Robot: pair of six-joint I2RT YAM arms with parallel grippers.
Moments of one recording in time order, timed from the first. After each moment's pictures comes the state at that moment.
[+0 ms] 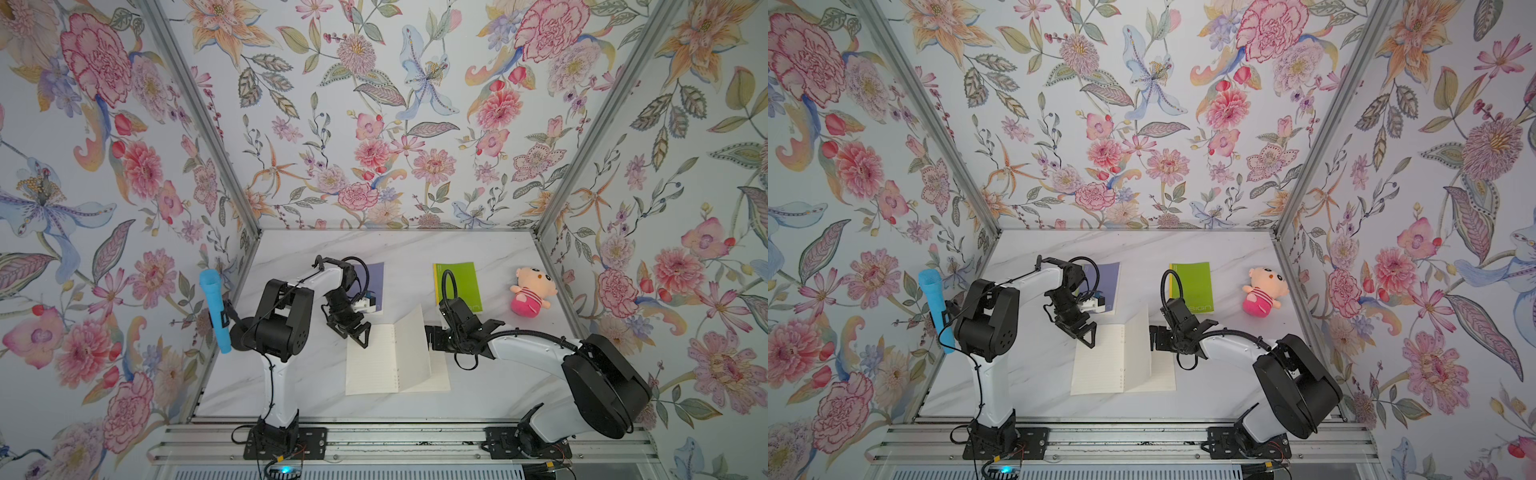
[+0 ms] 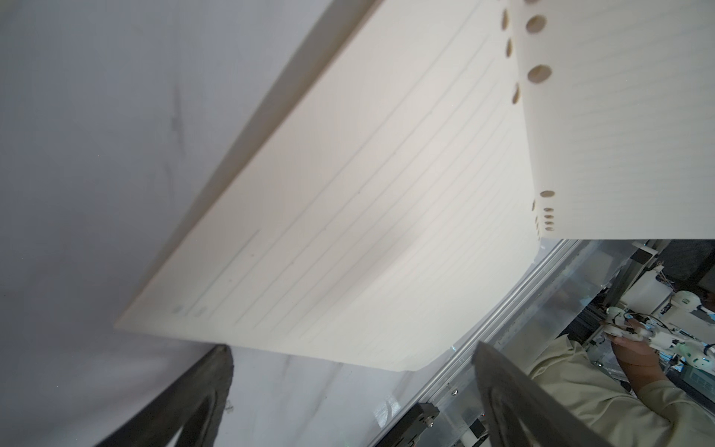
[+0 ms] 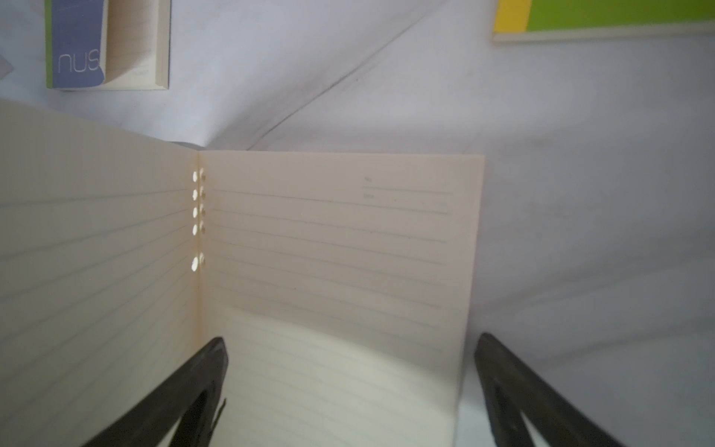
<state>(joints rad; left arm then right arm) -0.34 2.06 1.45 -1.29 0.42 0.46 0.67 1.50 0.71 -0.23 -0.12 0.64</state>
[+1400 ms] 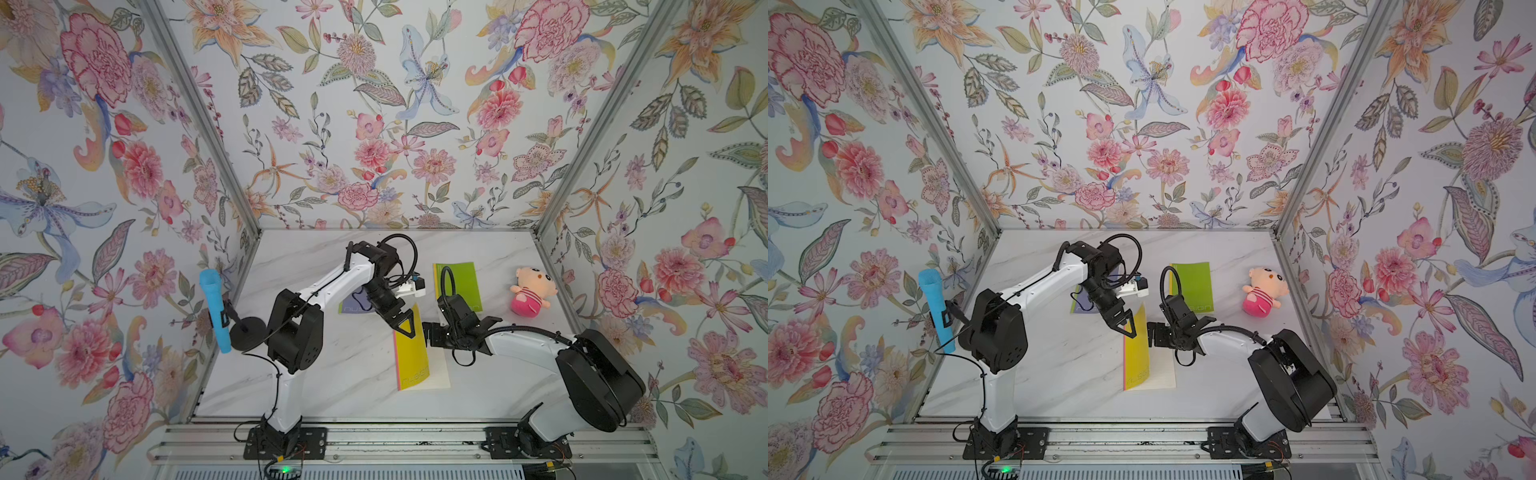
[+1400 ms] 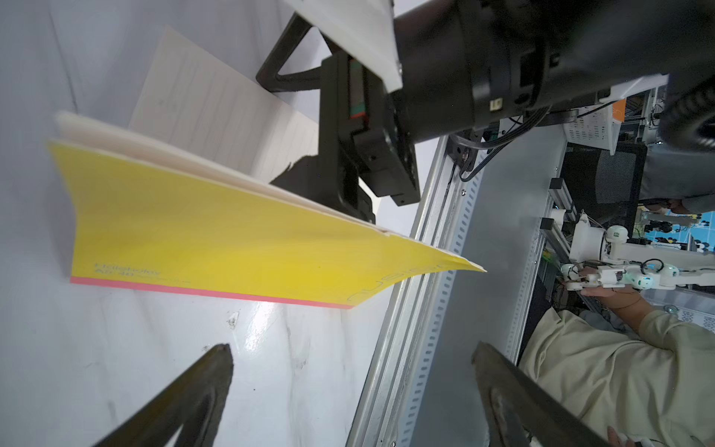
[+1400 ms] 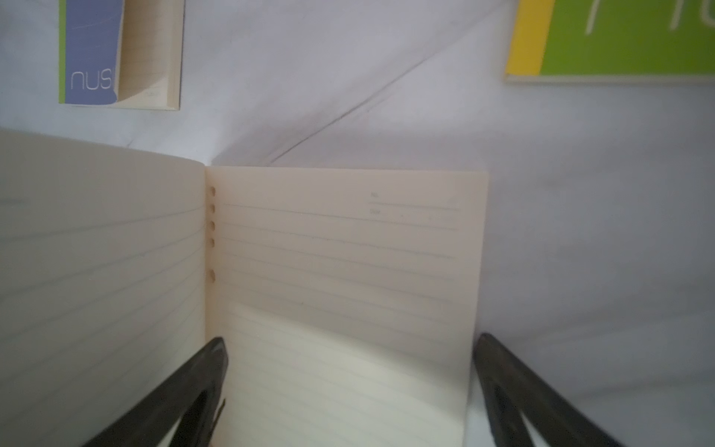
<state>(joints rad) -0.60 2.02 1.79 -1.39 0.73 0.48 0.64 1.53 0.73 -0.21 -0.14 0.62</state>
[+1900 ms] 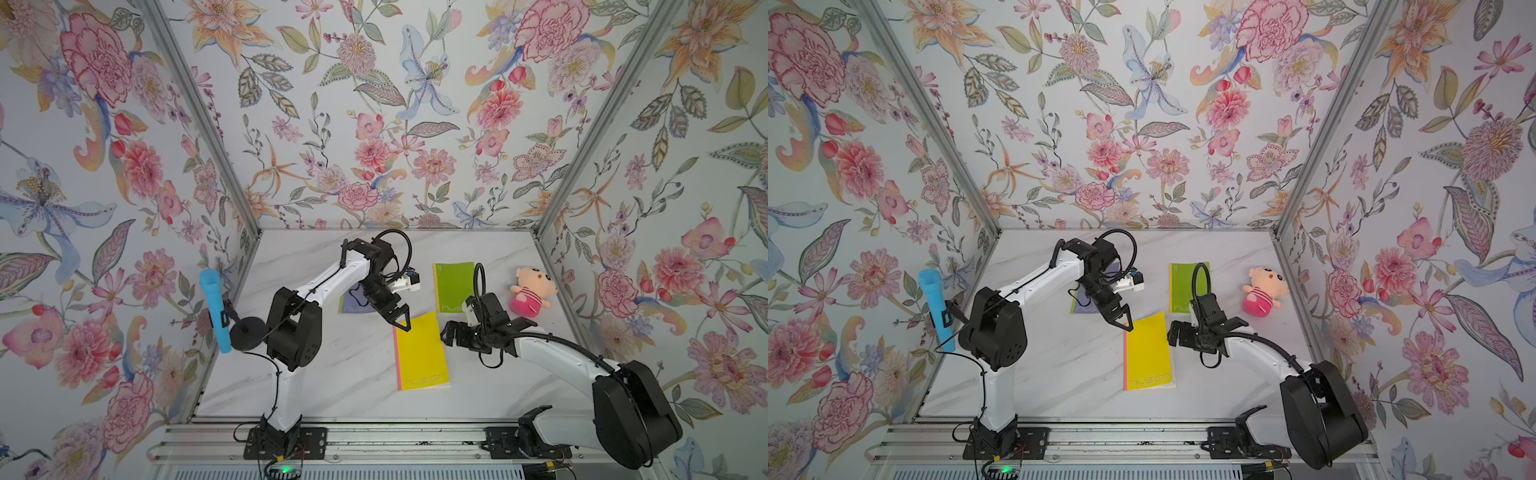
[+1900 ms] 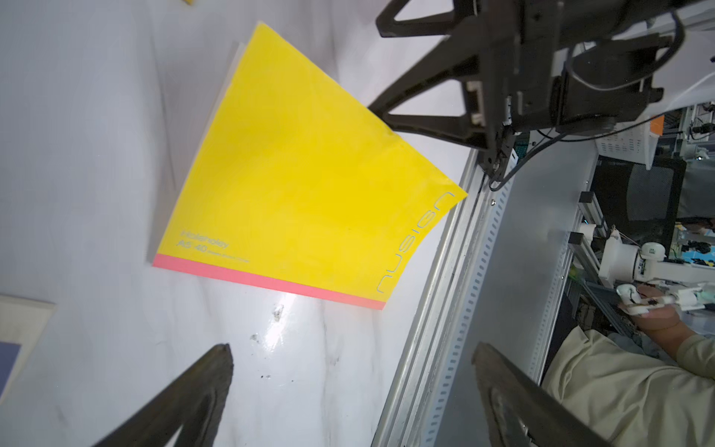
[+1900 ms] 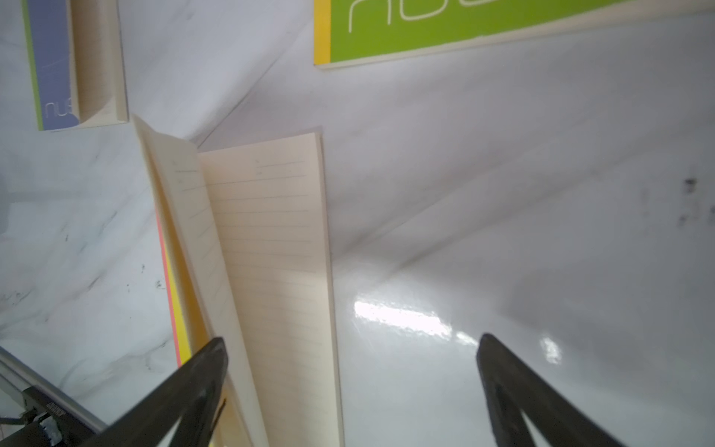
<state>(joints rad) -0.54 2.04 1.80 -1.34 0.67 0.47 0.46 1.30 0.67 -0.43 -0.23 0.55</state>
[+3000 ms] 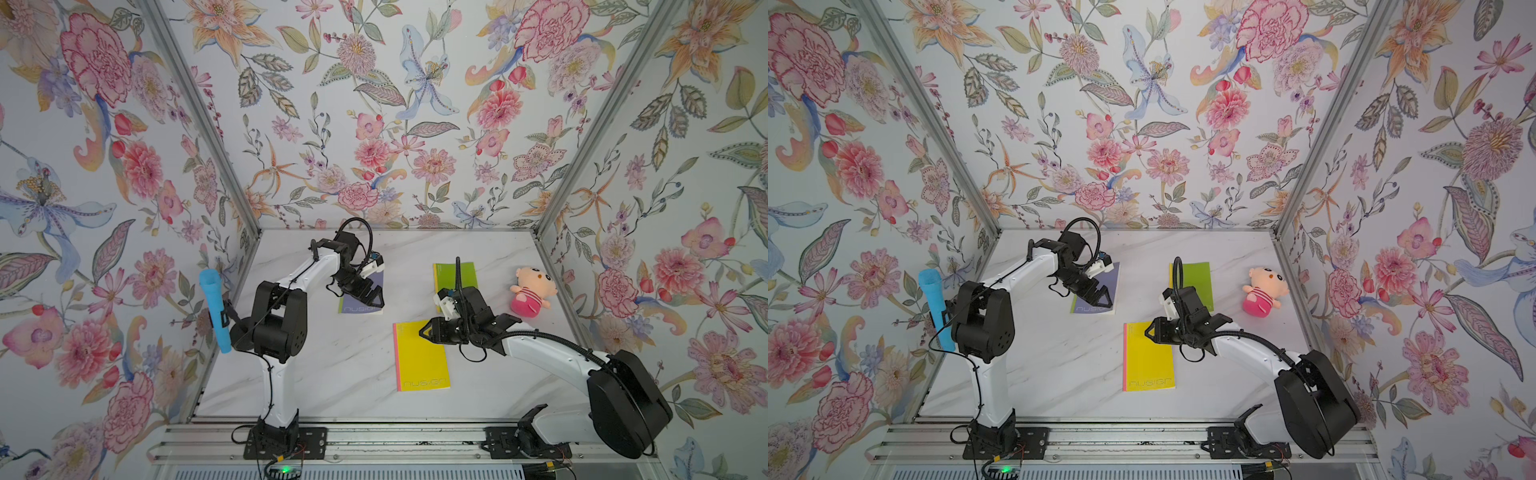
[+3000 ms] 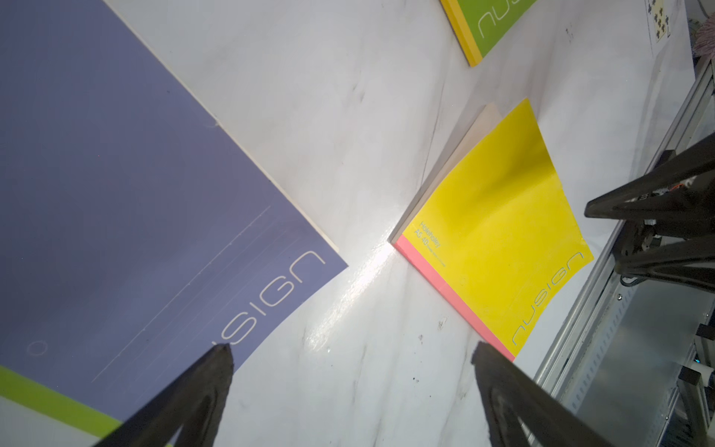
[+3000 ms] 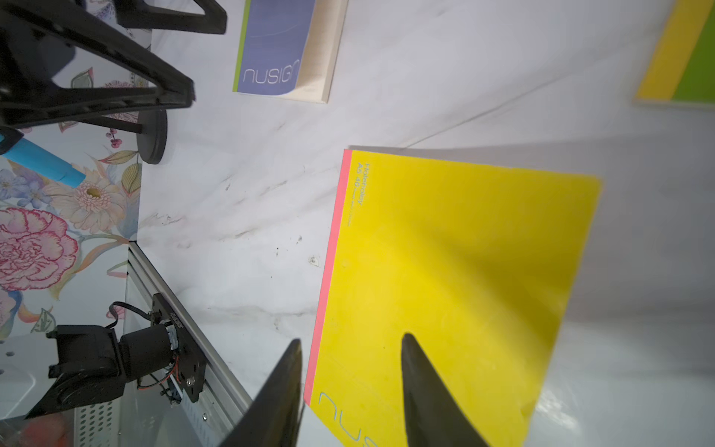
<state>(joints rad) -0.31 2.02 1.66 -1.05 0.52 0.37 0.61 1.40 0.74 -0.24 -0.40 0.59</state>
